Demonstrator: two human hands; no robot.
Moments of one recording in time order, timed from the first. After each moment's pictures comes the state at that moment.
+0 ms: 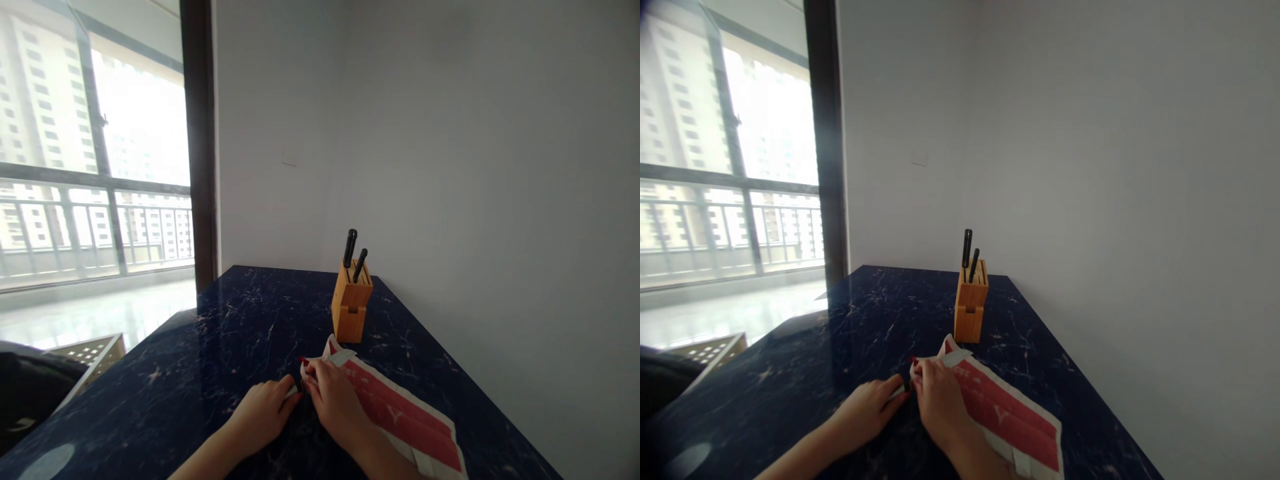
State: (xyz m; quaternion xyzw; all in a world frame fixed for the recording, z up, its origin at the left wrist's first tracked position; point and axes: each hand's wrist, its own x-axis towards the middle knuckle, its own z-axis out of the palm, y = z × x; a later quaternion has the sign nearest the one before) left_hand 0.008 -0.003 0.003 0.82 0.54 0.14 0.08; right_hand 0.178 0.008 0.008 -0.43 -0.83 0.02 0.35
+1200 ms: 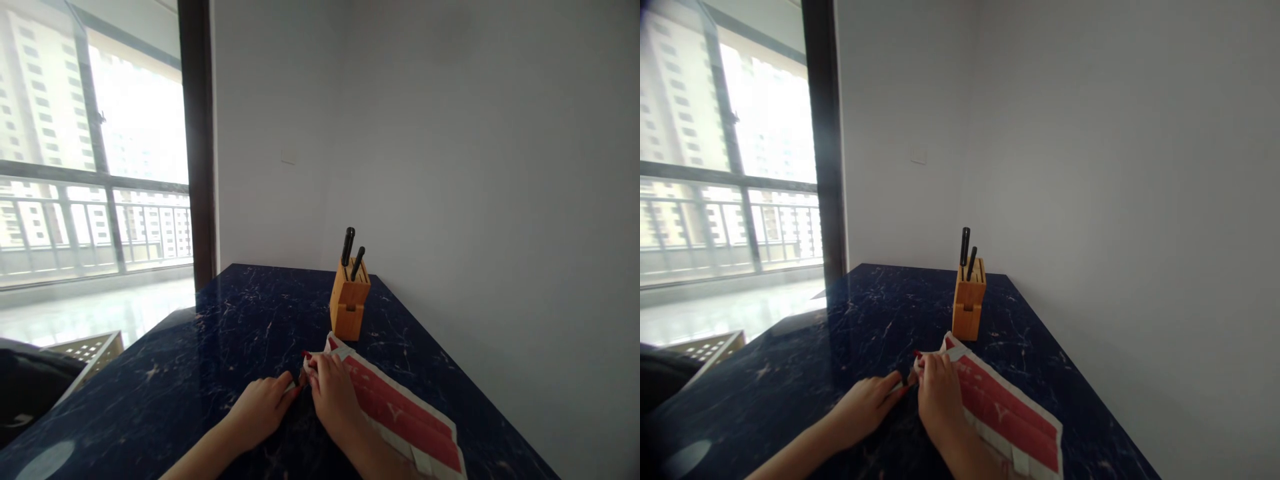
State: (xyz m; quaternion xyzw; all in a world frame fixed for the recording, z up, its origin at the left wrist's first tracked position) left_hand 0.007 0.000 -0.001 0.83 0.53 0.14 0.06; right_hand 0.176 0.005 0.010 -0.49 -0.80 0.01 0.36
